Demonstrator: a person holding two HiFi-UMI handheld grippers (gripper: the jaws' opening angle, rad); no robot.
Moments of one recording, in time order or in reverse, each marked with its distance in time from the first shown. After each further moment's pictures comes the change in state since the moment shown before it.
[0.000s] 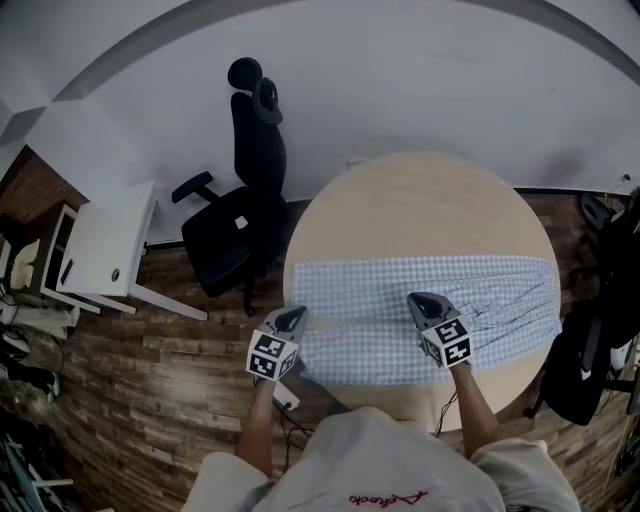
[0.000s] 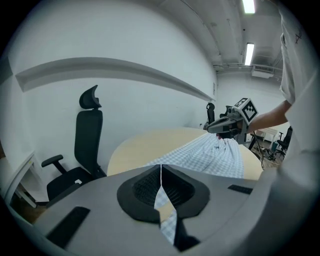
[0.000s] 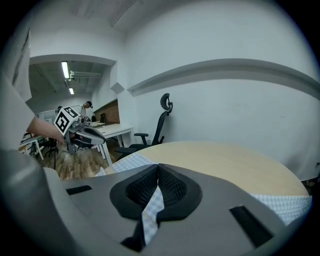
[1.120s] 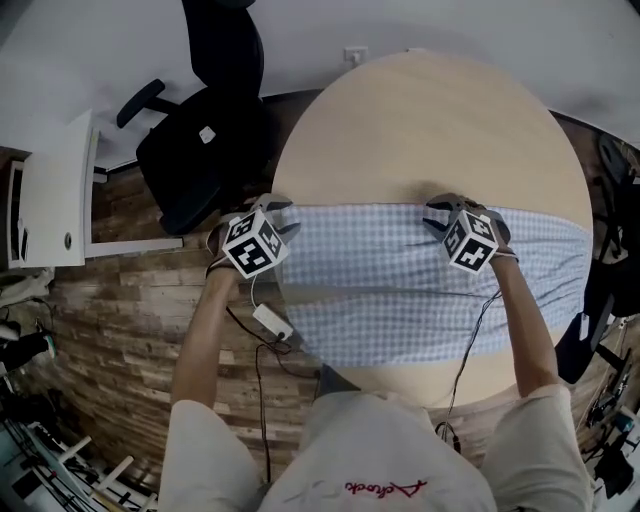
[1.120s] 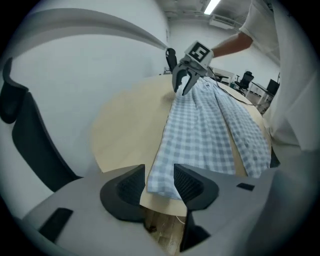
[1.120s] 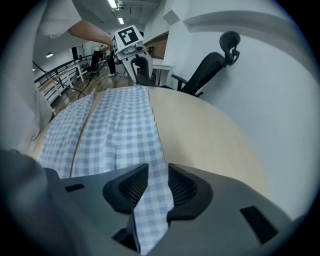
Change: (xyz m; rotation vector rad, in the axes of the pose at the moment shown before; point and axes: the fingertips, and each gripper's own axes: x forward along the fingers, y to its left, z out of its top) left arm 0.166 0.139 -0.057 0.516 0.530 -0.381; right arm 0.189 -0.092 -0.081 -0.638 0.619 0.338
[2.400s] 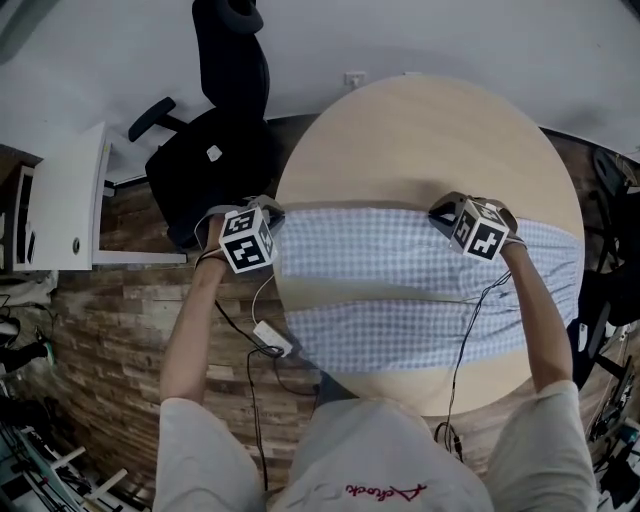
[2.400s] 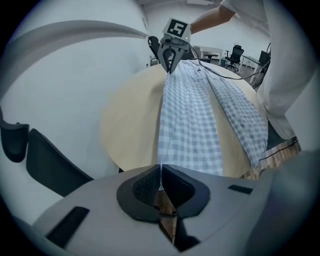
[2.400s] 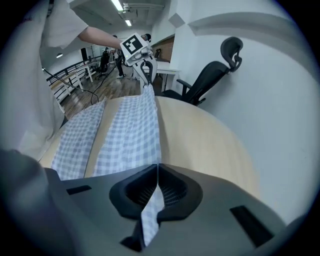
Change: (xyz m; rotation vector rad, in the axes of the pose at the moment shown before) left arm -0.038 0.021 0.003 0.213 0.126 0.066; right arm -0.055 -0.017 0.012 -0.052 -0.021 0.080
